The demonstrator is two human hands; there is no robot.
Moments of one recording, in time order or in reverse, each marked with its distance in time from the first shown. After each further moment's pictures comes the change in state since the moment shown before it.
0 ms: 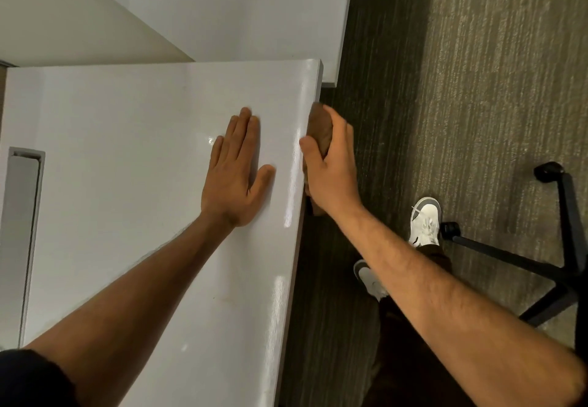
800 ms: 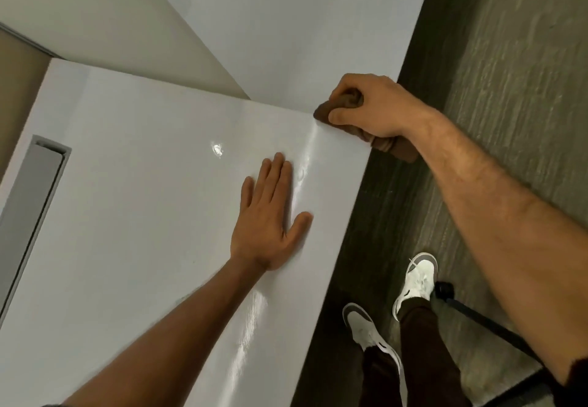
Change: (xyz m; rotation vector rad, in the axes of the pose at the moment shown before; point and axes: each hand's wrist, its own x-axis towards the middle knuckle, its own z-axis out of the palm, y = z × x) left_hand -0.001 0.004 -0.004 -0.035 0.008 -0.153; right_hand 0.177 -0.114 -0.003 -0.827 -0.595 -0.208
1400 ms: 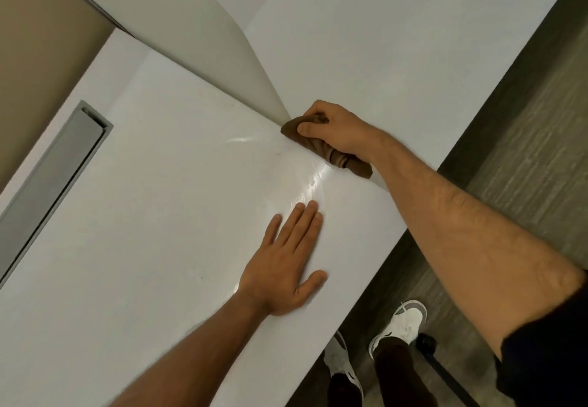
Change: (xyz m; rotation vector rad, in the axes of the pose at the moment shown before) left_hand 0.000 -0.005 0.000 0.046 -0.104 0.024; right_hand 0.145 -0.060 0.061 0.289 -0.303 -0.069
